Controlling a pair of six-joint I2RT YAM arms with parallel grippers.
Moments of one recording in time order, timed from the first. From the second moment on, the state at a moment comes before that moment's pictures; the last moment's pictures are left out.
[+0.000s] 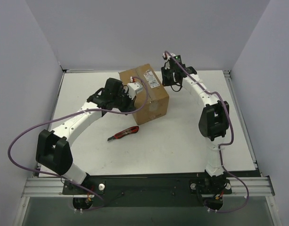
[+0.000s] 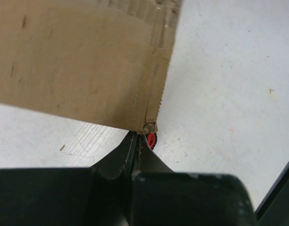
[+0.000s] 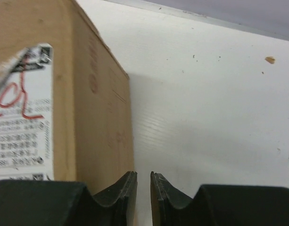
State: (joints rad) left arm -0.48 1.57 1.30 -0.48 0.37 0.19; right arm 0.34 2.15 2.00 -0.63 -0.03 0.07
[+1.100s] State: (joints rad) left arm -0.06 2.09 1.78 -0.16 0.51 -0.37; right arm 0.23 1.74 1.43 -0.64 -0.18 0.05
